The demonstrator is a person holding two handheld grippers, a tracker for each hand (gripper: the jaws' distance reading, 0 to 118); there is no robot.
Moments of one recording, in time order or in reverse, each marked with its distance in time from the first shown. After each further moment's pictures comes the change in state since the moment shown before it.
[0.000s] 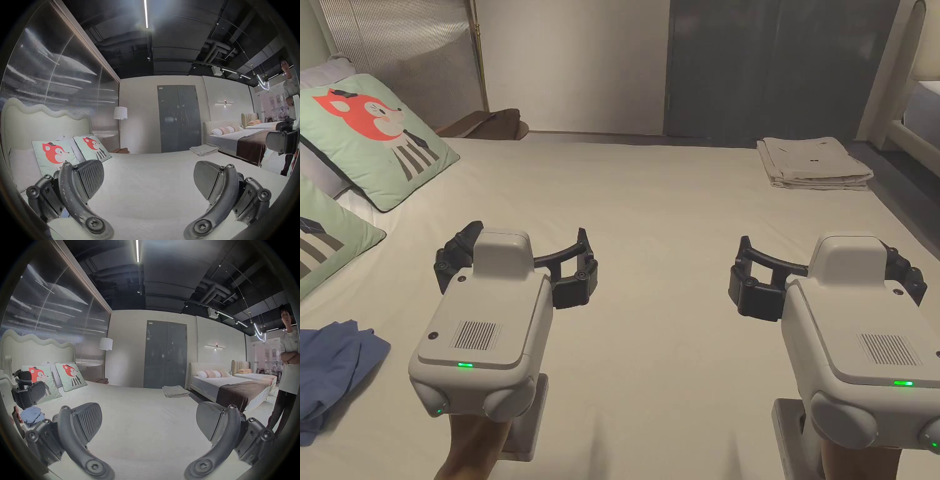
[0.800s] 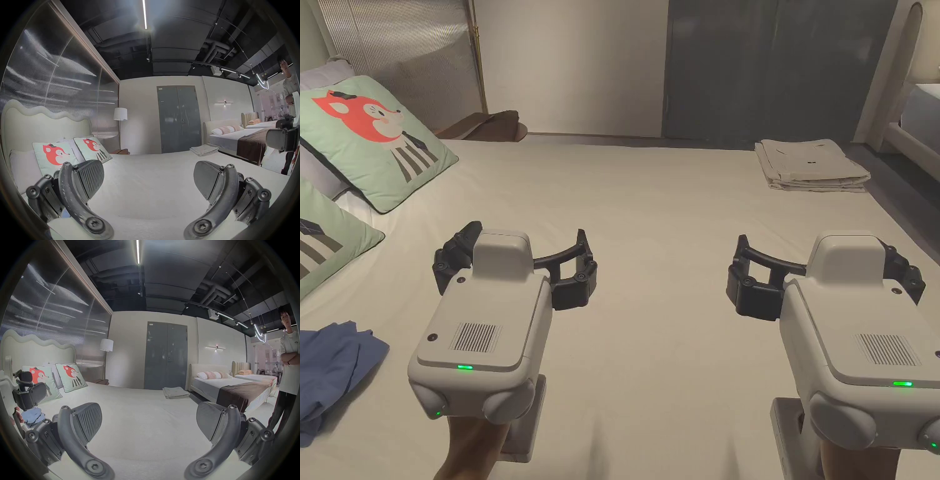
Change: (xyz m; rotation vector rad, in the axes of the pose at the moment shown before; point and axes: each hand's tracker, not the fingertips) left arm 0.001 0.002 0.003 0.007 0.000 -0.010; right arm 0.000 0.004 0.004 0.012 0.007 0.003
